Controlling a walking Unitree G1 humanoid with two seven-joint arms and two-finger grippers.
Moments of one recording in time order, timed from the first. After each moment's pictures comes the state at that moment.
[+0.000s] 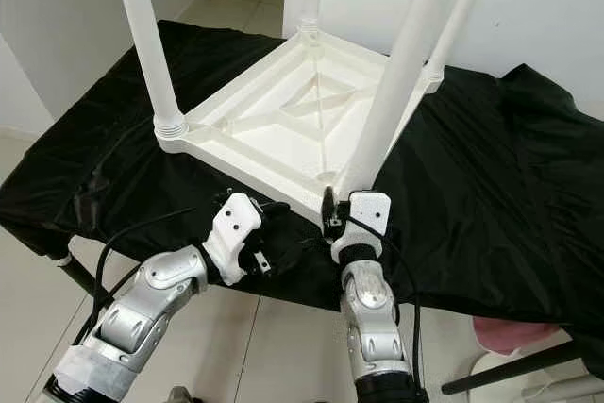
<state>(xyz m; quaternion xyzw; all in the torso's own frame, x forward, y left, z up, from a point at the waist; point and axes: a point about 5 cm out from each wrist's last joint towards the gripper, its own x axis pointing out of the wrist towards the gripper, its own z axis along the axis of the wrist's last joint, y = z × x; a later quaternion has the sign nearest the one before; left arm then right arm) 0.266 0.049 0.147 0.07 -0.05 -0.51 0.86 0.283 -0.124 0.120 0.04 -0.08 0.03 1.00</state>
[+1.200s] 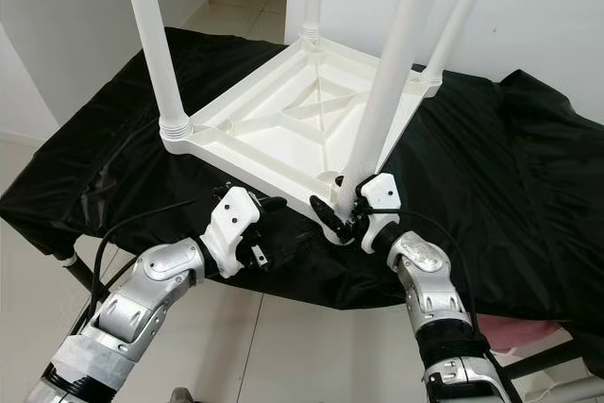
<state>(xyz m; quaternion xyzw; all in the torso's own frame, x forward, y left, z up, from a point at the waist) 0.274 0.053 0.149 0.09 -0.04 -0.50 0.86 0.318 -0.172 0.128 -0.08 -0.06 0.33 0.94</state>
